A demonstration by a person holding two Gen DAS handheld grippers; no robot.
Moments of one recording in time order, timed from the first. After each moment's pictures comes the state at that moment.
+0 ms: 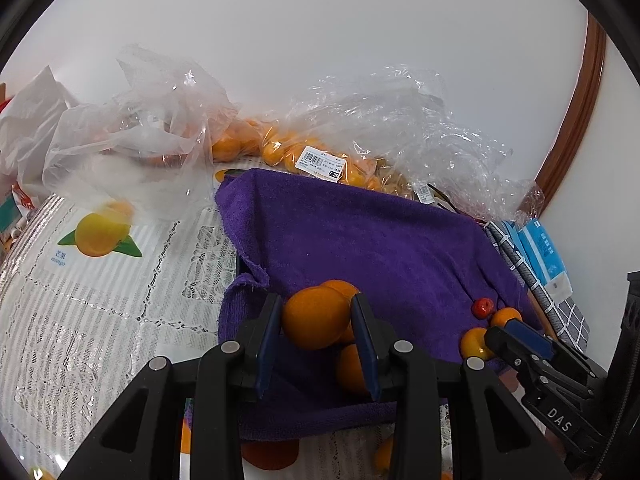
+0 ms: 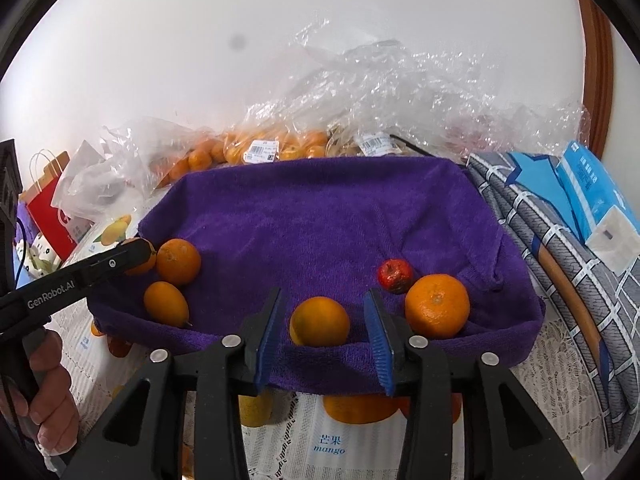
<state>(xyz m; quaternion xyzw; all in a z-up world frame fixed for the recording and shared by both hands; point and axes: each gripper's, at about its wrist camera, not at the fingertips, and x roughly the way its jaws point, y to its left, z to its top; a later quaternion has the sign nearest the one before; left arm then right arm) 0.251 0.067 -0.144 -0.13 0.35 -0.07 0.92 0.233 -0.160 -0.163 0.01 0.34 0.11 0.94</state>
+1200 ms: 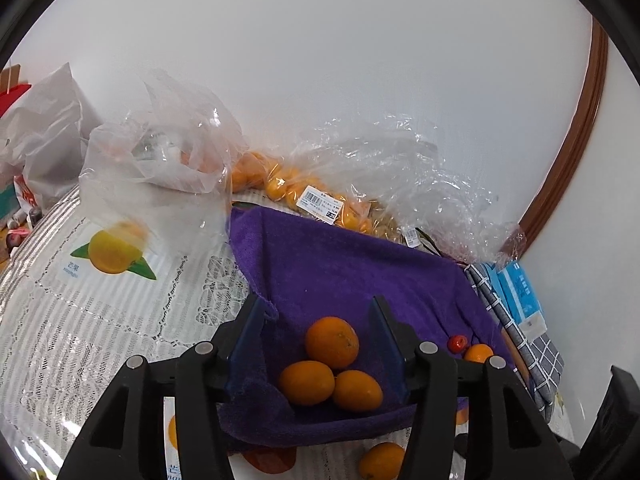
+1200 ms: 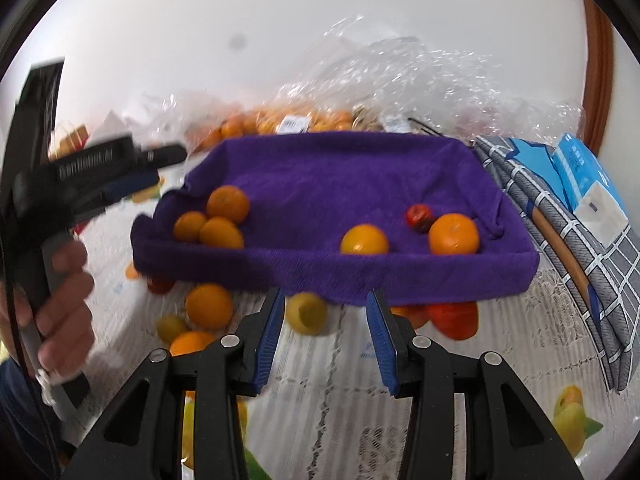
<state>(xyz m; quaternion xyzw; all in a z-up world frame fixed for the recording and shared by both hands) 0.240 0.092 -0.125 -0.19 0.30 -0.08 0.93 0.176 -0.135 -0.168 -0.02 0.37 0.12 0.92</state>
